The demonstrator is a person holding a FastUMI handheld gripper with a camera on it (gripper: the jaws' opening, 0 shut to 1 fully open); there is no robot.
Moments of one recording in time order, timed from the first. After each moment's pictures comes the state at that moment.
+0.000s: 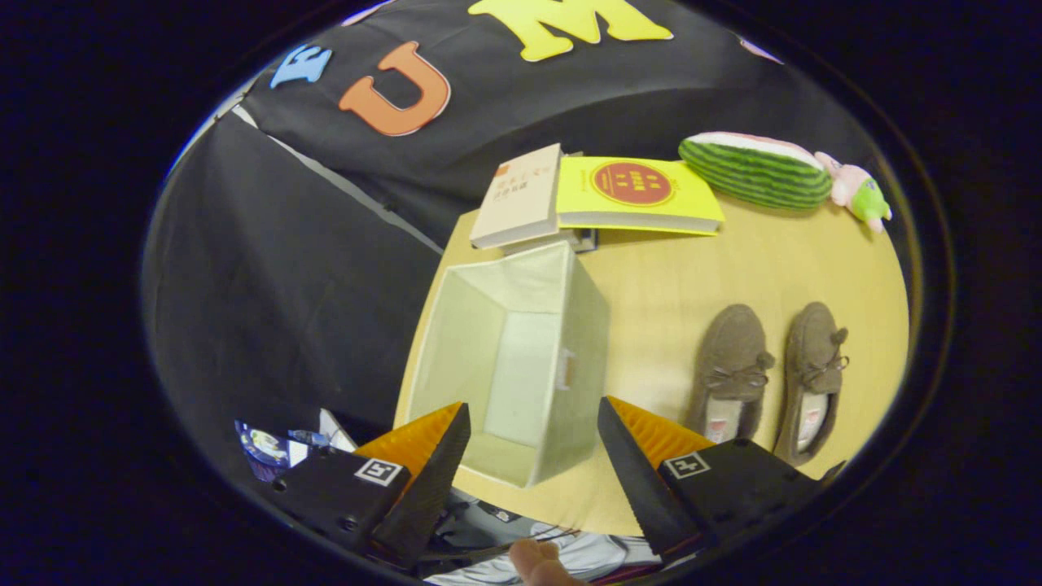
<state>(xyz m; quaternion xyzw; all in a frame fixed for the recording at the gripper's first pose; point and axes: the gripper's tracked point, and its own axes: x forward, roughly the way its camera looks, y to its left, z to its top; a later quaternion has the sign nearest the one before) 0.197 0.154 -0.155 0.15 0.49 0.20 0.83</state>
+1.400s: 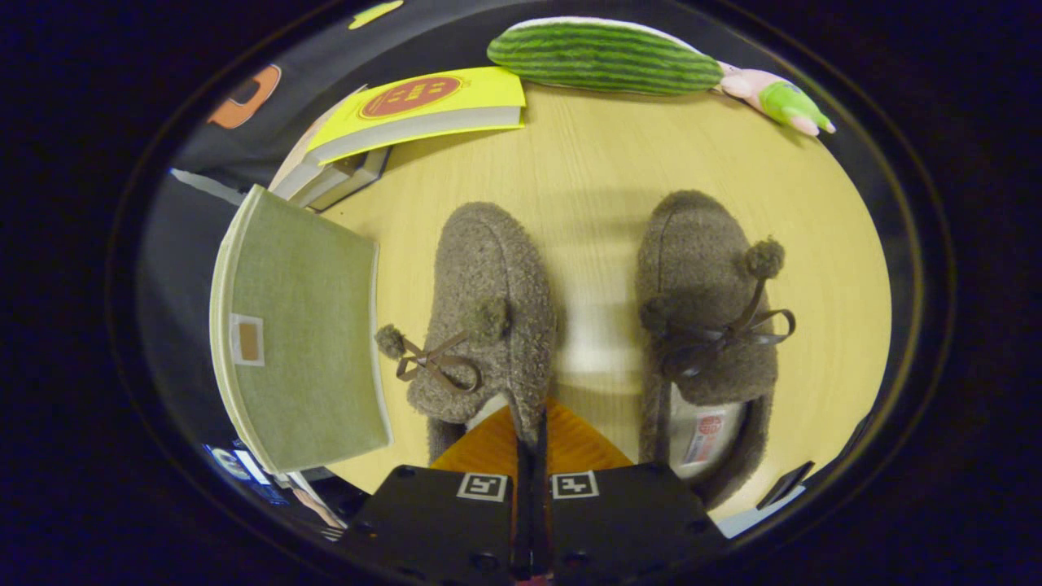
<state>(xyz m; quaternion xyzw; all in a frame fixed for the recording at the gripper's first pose) 0.213 0.007 -0.301 0.12 0.61 0.06 0.78</state>
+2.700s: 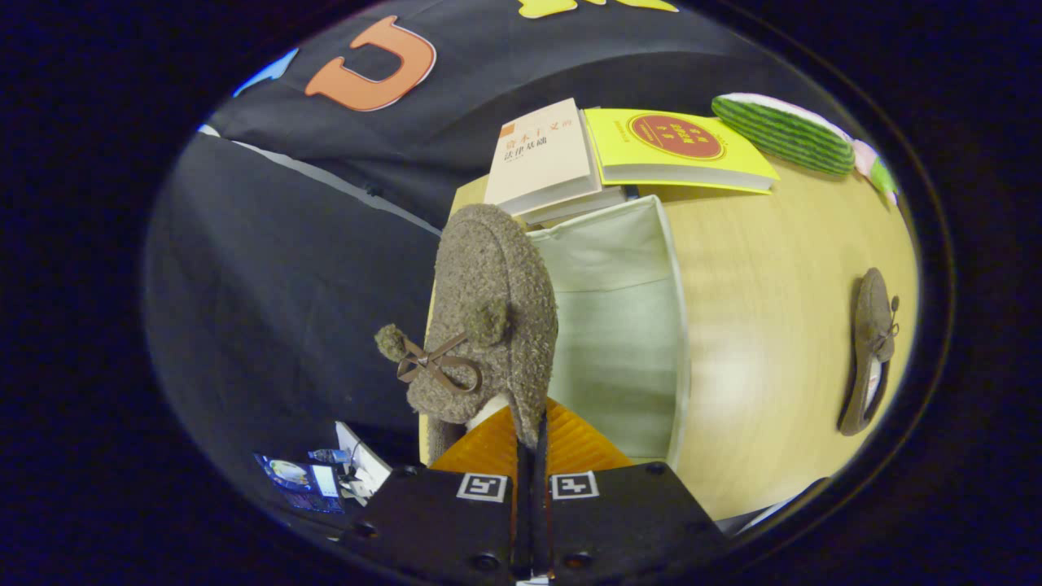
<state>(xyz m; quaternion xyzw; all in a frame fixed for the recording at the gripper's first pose) 0.222 0.286 -0.178 0.19 0.54 0.19 0.80</state>
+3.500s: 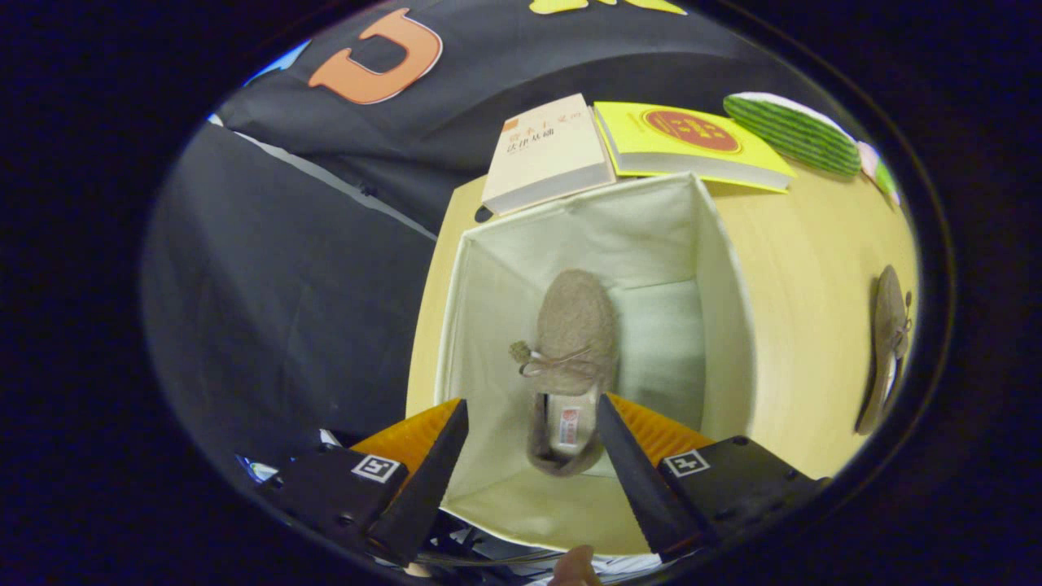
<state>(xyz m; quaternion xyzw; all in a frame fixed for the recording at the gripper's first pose) 0.224 0.300 -0.193 0.17 0.51 0.20 0.82</state>
